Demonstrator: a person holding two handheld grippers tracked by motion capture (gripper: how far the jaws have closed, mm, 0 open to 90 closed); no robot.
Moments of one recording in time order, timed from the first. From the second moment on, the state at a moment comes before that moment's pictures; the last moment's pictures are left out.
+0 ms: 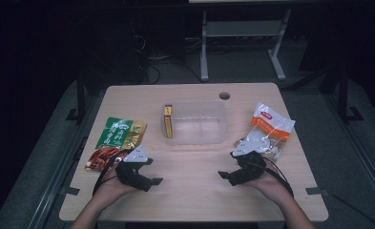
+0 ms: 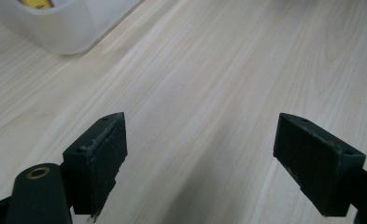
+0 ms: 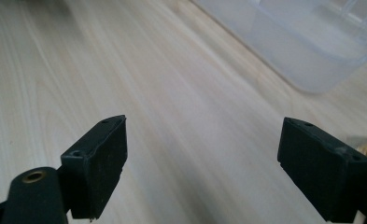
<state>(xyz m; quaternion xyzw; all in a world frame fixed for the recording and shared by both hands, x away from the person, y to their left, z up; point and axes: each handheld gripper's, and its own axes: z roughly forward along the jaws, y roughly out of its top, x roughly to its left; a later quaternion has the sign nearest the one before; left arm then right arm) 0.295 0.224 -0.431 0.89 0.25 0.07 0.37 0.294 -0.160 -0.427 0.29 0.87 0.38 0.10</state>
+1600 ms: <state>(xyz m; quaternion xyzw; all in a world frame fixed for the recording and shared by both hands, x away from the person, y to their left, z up) 0.355 0.369 -0.450 0.78 0.51 0.19 0.31 0.278 -0.173 -0.445 0.30 0.88 0.37 0.10</state>
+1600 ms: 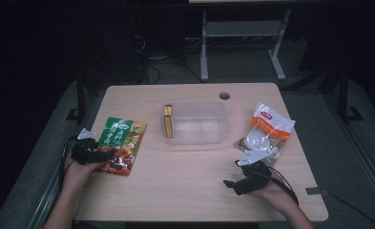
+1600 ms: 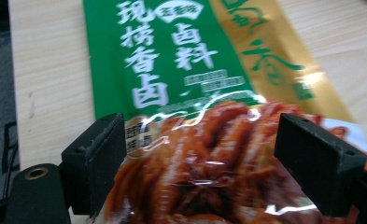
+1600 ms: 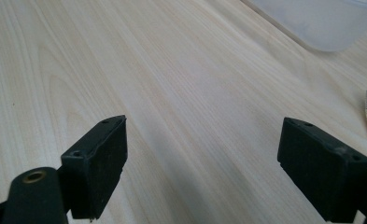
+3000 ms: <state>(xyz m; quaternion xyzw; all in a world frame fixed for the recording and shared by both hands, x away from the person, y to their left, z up) 0.354 0.376 -0.461 0.77 0.53 0.19 0.31 0.276 -0.171 -0.446 0.29 0.88 0.35 0.09</state>
